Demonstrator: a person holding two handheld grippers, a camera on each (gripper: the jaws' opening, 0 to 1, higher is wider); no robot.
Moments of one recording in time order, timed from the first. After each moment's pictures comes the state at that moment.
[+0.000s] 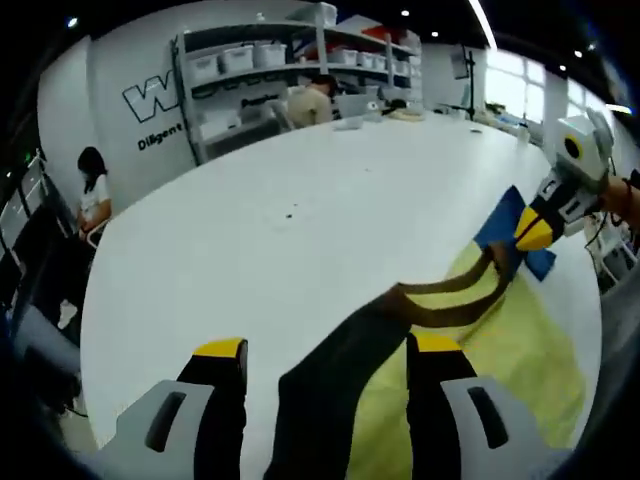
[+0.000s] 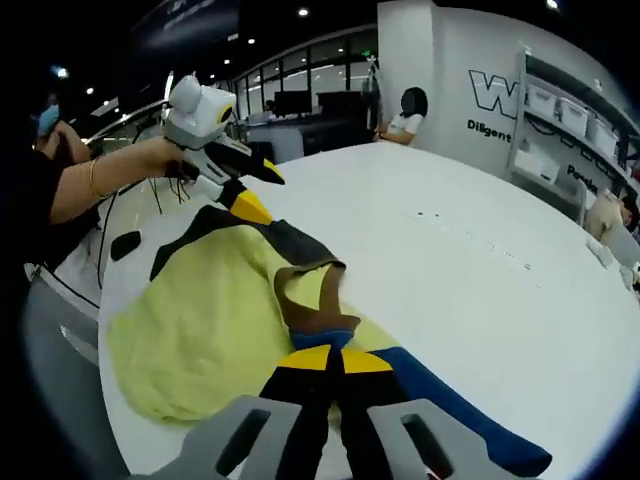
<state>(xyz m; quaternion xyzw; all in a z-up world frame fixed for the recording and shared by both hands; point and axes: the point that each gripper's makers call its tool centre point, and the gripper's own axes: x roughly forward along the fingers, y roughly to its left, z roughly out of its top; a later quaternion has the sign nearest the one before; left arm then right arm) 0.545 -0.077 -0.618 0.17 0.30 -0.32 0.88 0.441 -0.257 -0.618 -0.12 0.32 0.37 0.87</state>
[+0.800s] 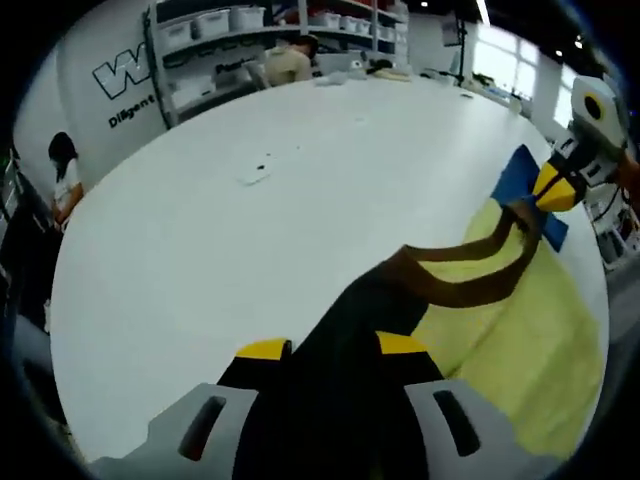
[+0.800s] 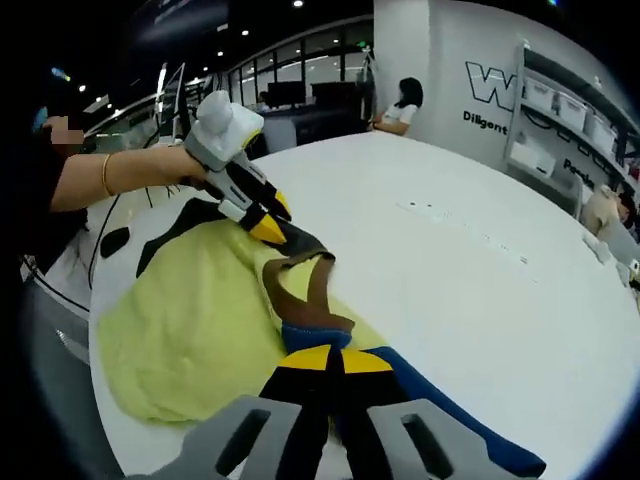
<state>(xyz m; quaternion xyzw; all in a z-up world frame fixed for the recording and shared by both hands) 0.547 -0.088 -0.673 0.18 0.38 -0.35 0.84 0.458 -0.264 -0.625 -0.13 0.33 0.35 0.87</state>
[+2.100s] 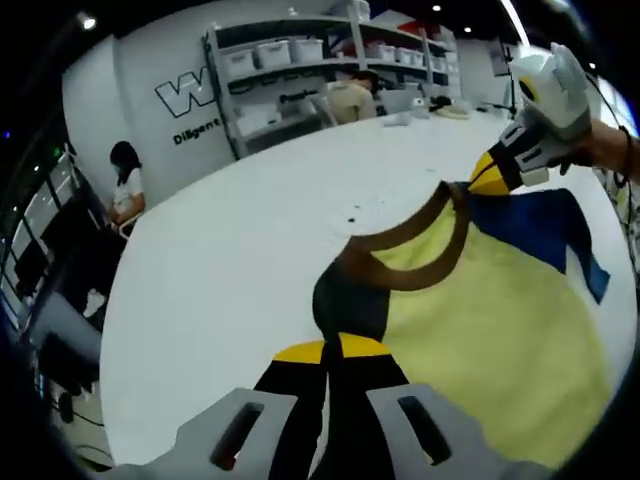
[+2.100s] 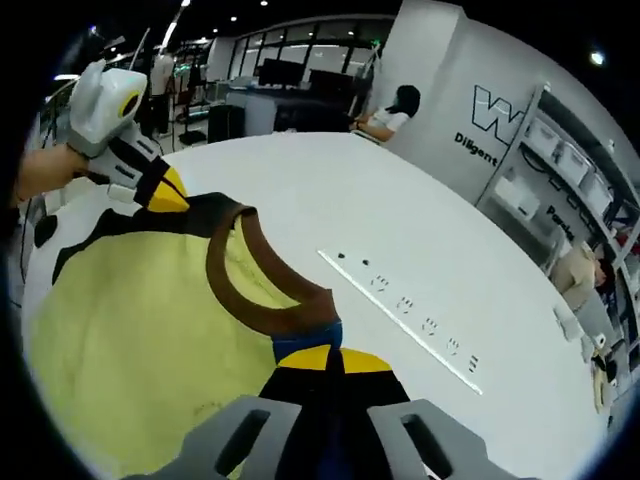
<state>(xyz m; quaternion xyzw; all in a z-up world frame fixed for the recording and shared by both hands) 0.609 -0.049 -0.630 0.17 0.31 -0.23 0.91 0.626 -0.254 -0.631 -0.24 0.32 0.28 0.87</state>
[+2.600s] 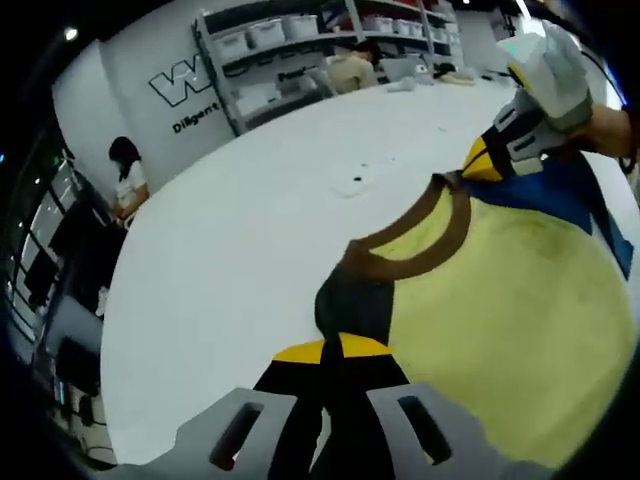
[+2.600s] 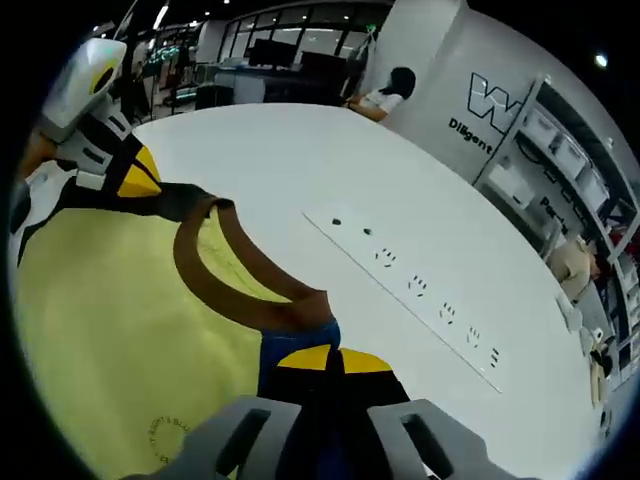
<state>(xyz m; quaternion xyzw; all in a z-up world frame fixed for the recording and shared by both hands) 0.612 -0.046 -0.666 0.21 0.34 -0.20 0.89 0.652 -0.259 -0.675 -0.26 0.34 0.26 0.87</state>
